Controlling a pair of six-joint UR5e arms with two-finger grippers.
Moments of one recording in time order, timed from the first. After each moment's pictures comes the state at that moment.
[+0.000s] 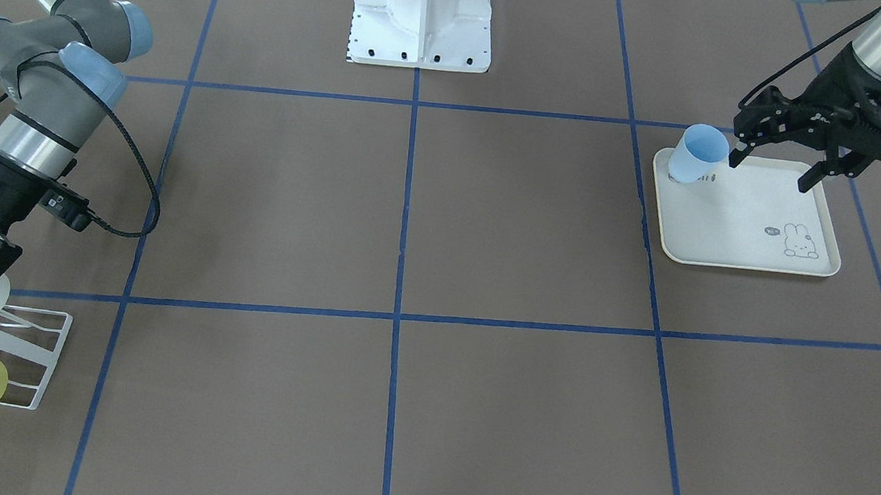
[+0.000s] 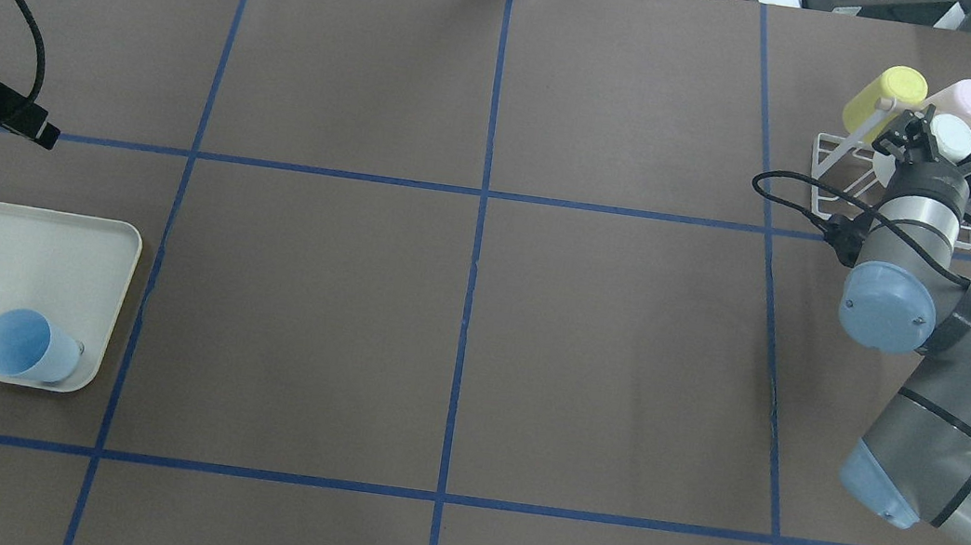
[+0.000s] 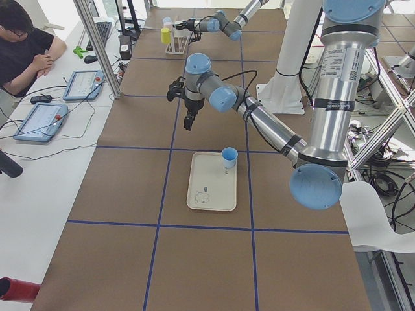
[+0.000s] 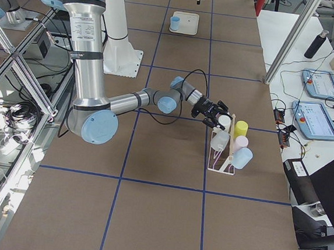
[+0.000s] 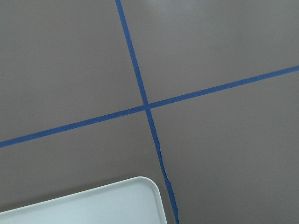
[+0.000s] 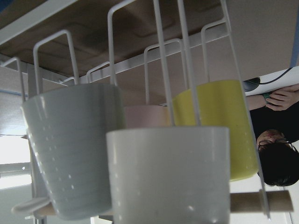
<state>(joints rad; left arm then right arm) -1.06 -1.68 -2.12 -1.63 -2.22 -0.58 0.68 -1.42 1.63 -1.13 0.68 -1.44</state>
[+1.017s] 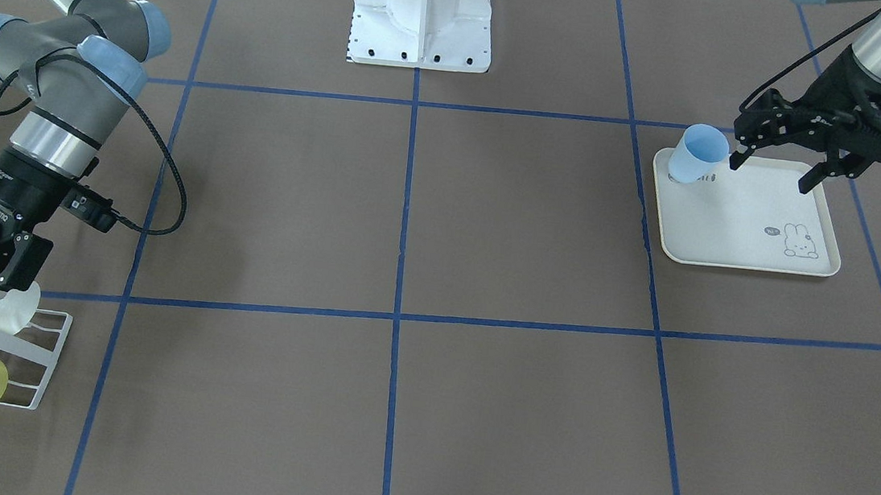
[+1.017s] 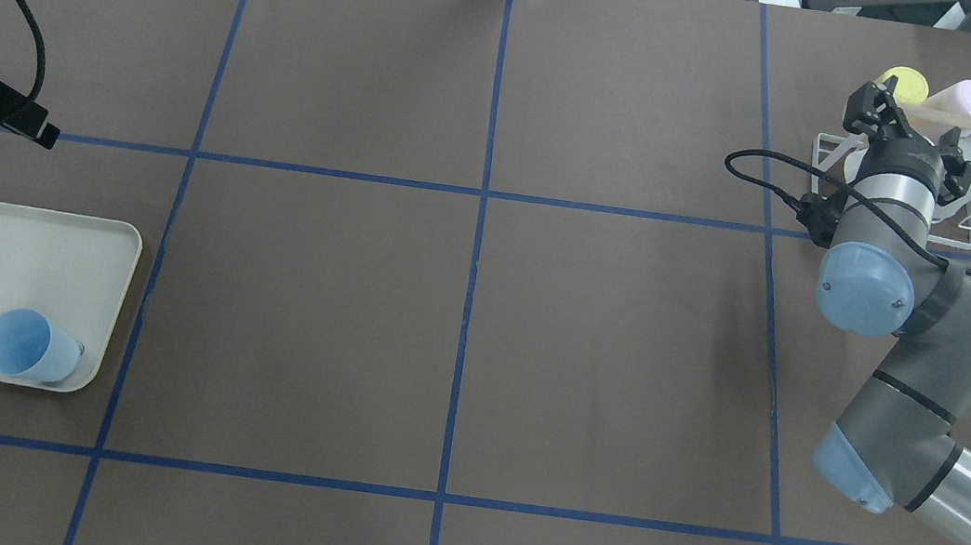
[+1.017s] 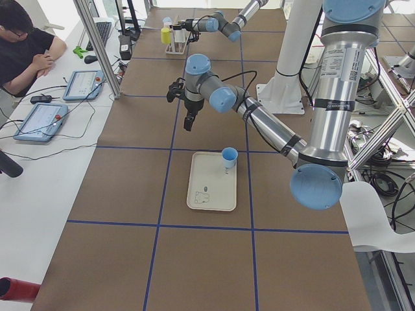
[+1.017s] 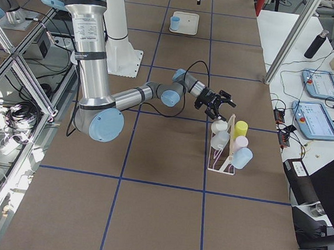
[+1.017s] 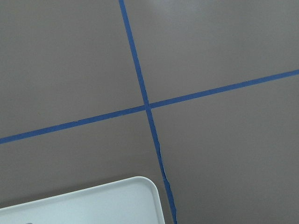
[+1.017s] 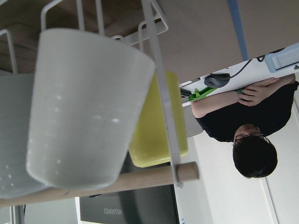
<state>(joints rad) -1.06 -1.67 -2.11 -1.63 -2.22 -0.59 0.69 -1.35 1.67 -1.13 0.69 -1.45</state>
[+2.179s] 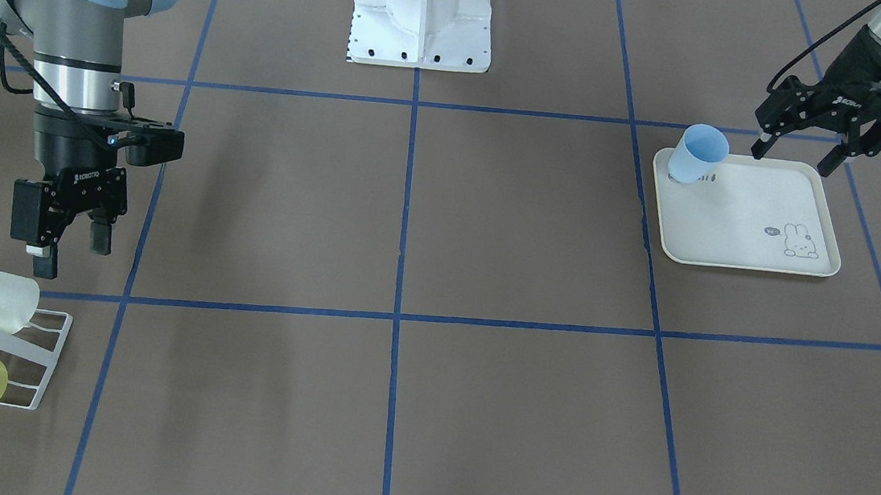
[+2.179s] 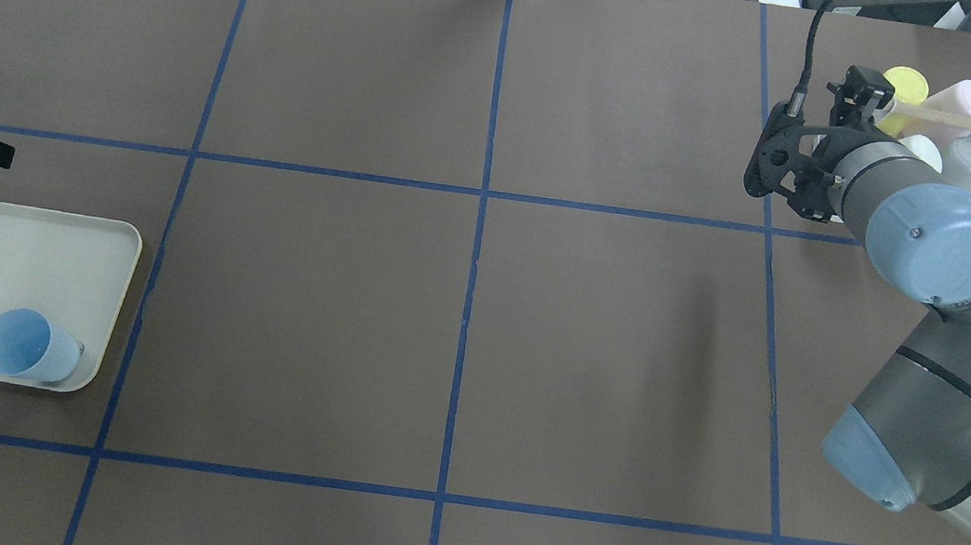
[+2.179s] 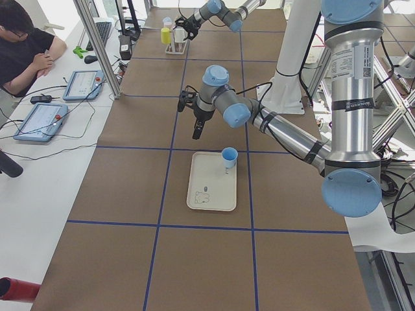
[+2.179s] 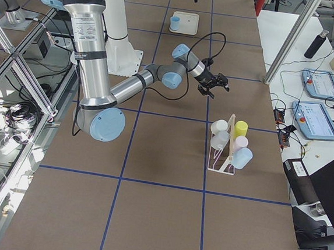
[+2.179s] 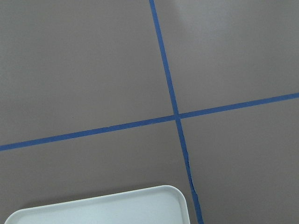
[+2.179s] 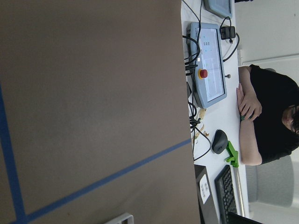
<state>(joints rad) -1.00 -1.46 -2.19 -1.89 -2.11 -0.80 0.72 -1.34 1.88 -1.13 1.27 -0.28</state>
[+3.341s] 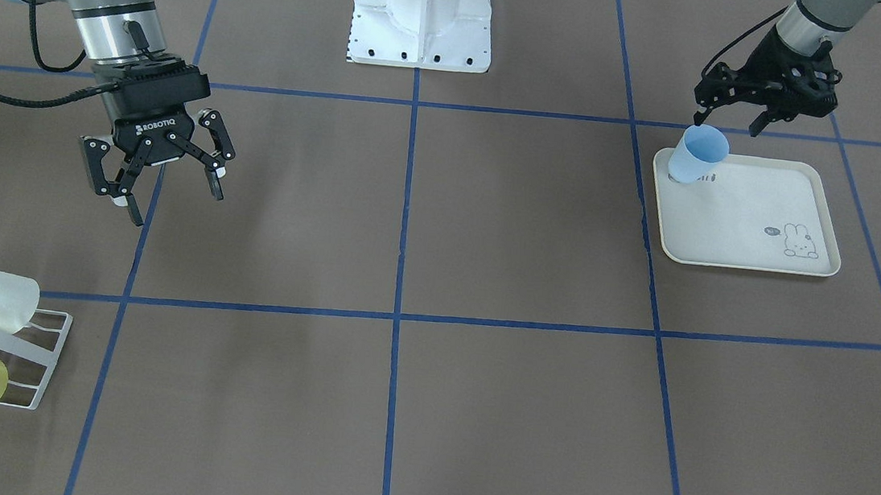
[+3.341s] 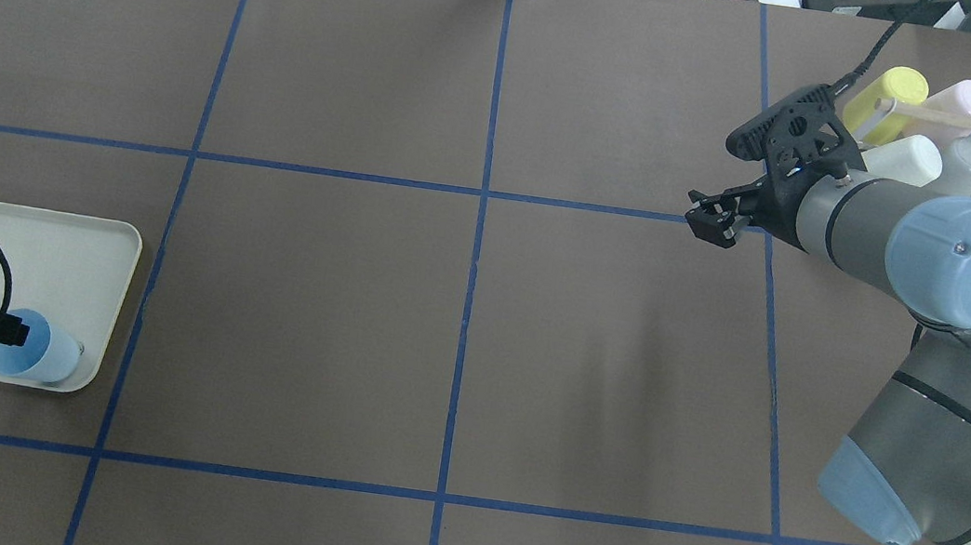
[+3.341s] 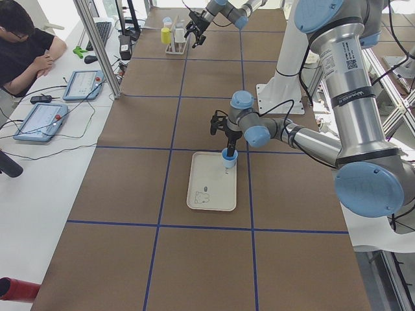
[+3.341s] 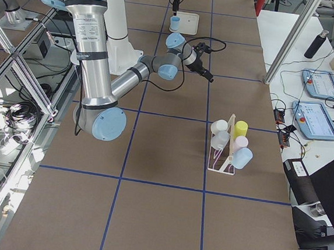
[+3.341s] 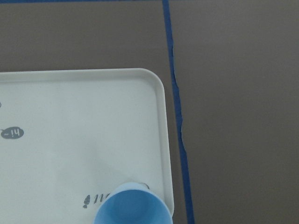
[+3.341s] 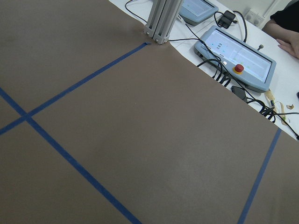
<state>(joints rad) -0.65 -1.23 -2.16 -2.10 -1.96 -1.04 0.68 -1.34 1.97 -1.07 1.49 0.40</state>
